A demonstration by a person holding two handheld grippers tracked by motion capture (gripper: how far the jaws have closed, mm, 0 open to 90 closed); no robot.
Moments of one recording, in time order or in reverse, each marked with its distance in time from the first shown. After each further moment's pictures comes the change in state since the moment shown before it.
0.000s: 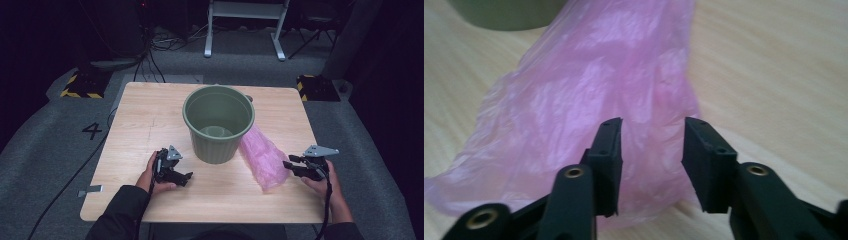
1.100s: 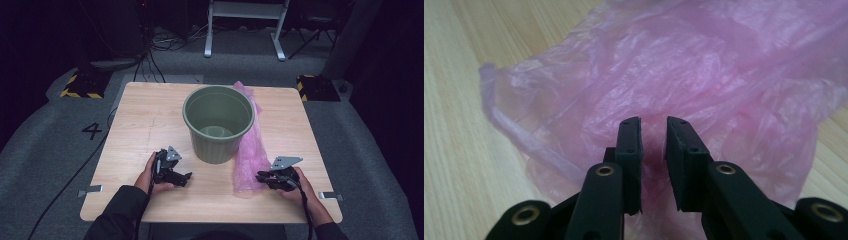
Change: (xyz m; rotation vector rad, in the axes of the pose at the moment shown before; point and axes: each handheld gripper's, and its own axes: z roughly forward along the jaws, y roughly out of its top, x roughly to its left) left arm -0.002 -0.001 -0.004 0.011 0.024 -0.017; right arm 0.079 0.013 0.045 0.080 0.202 -0.184
